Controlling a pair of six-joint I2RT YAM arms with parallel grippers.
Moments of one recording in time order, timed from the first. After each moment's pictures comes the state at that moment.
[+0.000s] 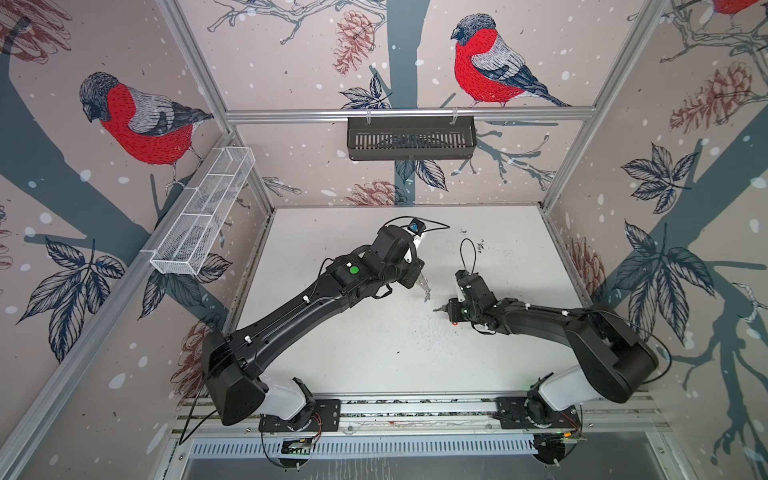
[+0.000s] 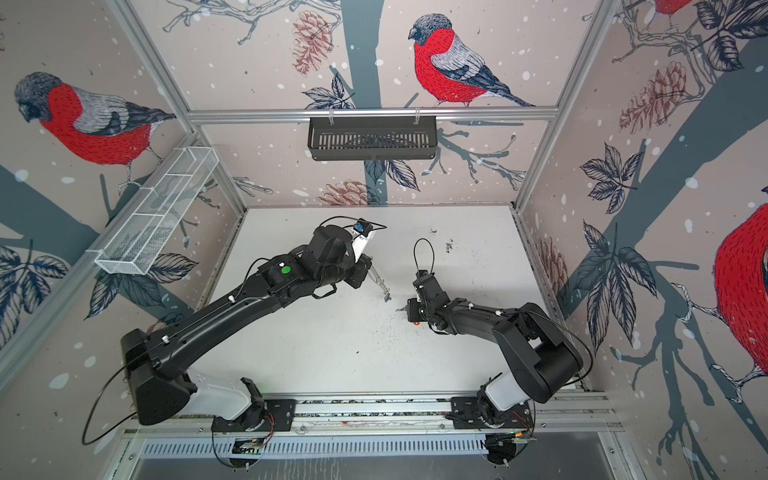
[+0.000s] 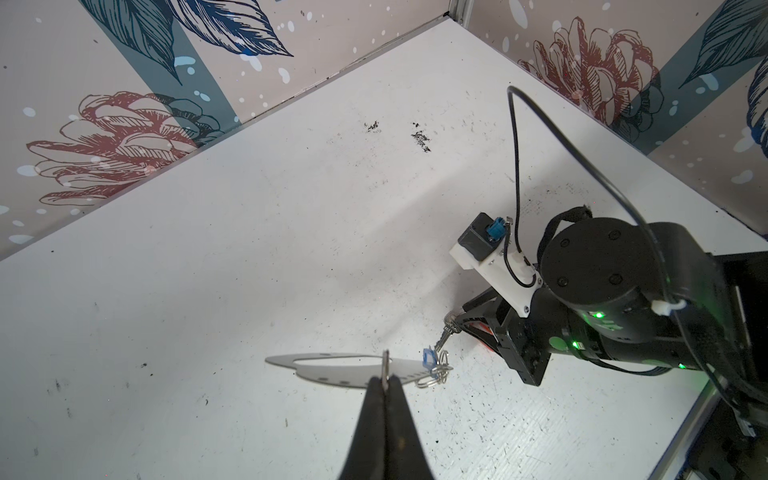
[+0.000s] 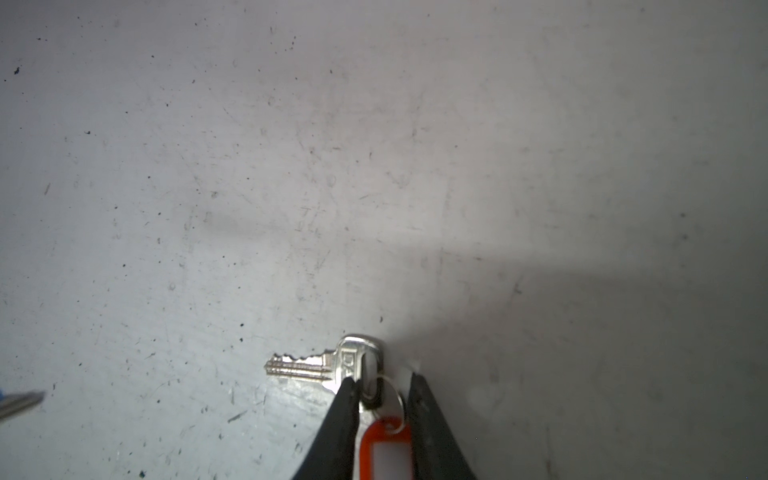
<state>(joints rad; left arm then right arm) -0.84 1.42 1.39 -0.62 -0.11 -0.11 0.60 1.51 0.59 -0.01 -0.06 0.47</state>
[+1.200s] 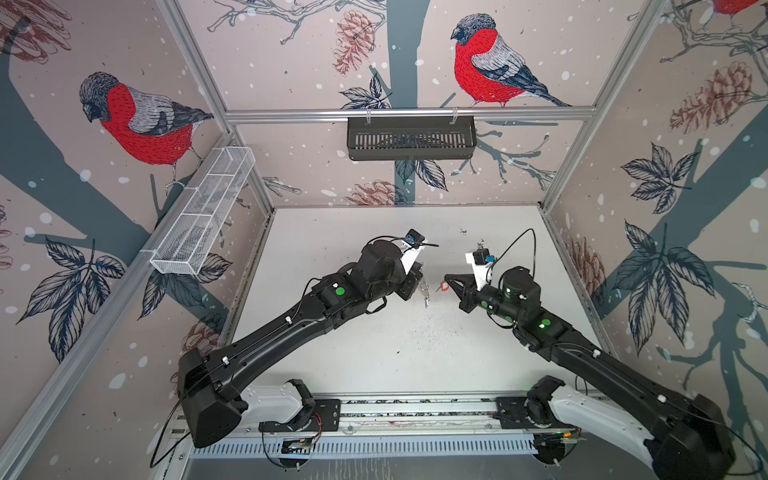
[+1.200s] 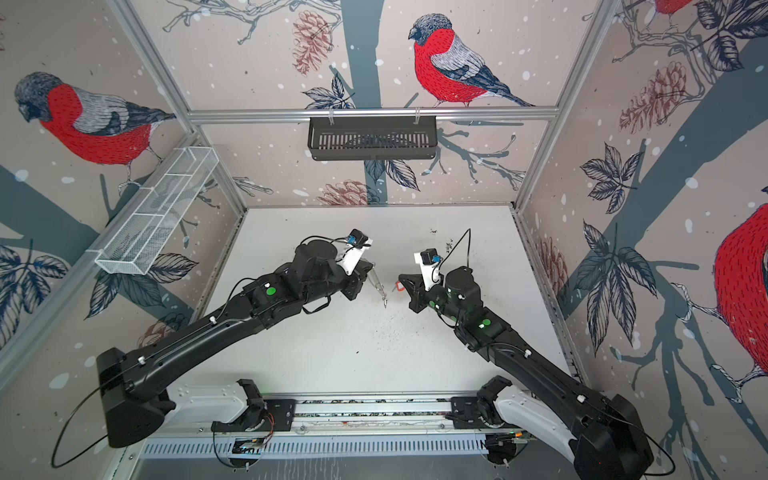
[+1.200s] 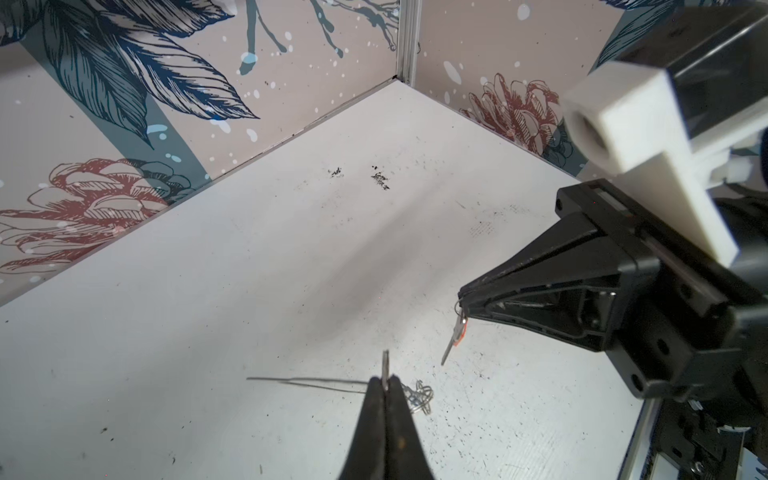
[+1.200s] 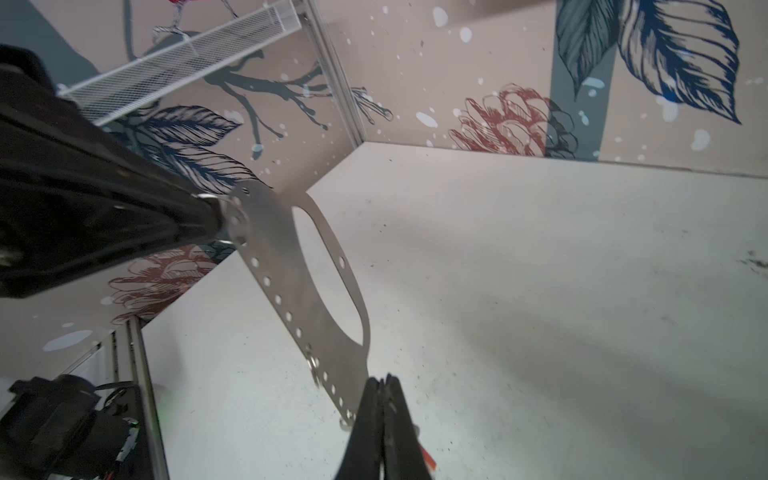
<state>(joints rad) -0.89 1.25 1.17 -0.40 -0.05 -0.05 0.61 0.93 0.58 0.15 -0.34 0.24</state>
